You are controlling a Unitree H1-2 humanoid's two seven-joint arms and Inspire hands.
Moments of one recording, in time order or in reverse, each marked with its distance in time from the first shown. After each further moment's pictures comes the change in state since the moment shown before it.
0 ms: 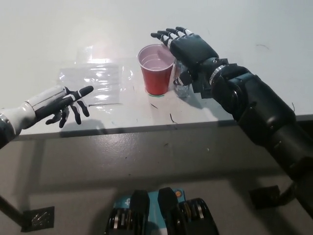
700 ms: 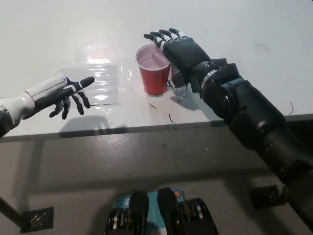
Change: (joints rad) left_arm -0.045 0.005 0.002 0.003 0.000 0.000 -0.031; right_arm 0.017 0.043 -0.013 0.017 0.000 -0.004 -0.040
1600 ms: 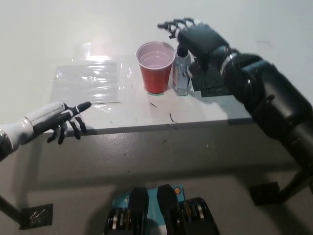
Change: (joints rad) left_arm 0.126 0.000 0.010 -0.023 0.000 0.005 -0.004; right_arm -0.047 -0.119 -0.035 -0.244 0.008 0.075 0.195
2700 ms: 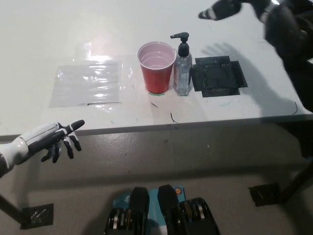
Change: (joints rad) left_arm 0.095 -0.002 0.040 -0.011 -0.003 -0.003 0.001; right_arm 0.030 -0.111 -0.267 -0.423 0.090 0.114 0.159
